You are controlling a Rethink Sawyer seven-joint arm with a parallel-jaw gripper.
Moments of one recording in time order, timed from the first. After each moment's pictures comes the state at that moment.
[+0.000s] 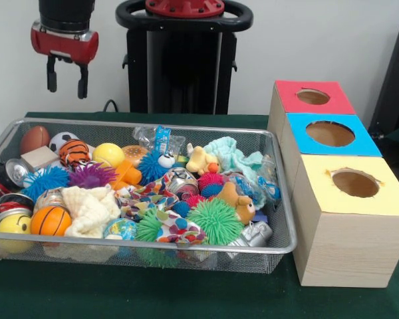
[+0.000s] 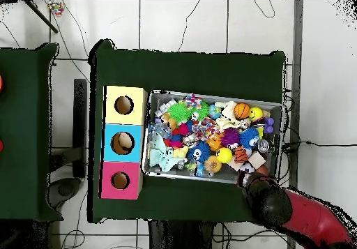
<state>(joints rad) -0.76 -0.84 0.07 1.96 -0.39 0.36 1.57</state>
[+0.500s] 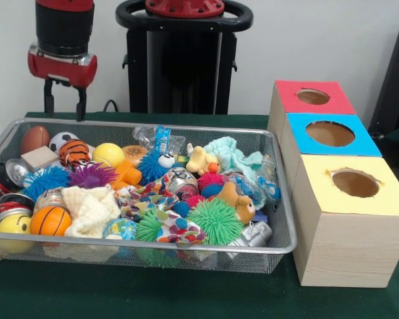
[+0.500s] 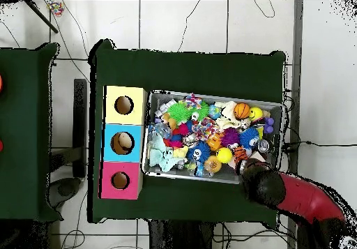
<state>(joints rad) -0.69 -0.74 0.05 1.84 -0.38 0.36 1.57</state>
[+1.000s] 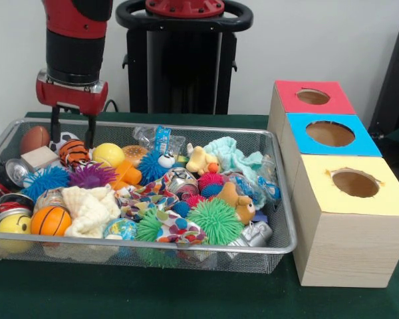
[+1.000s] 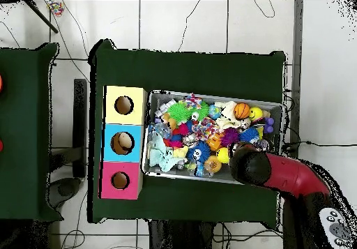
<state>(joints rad) -0.58 -0.64 0.01 1.71 -0.35 0.36 1.57</state>
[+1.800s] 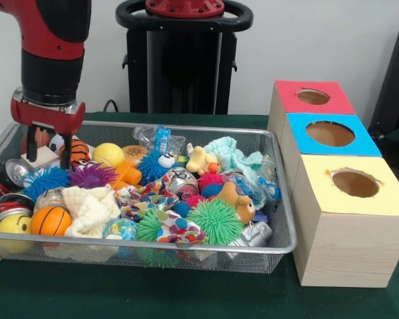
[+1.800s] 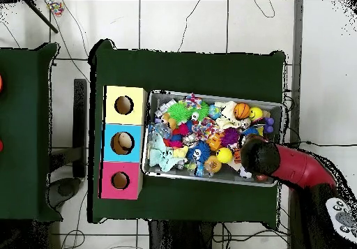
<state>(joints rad) -0.60 -0.56 0.00 1.60 -0.33 0.36 1.57</state>
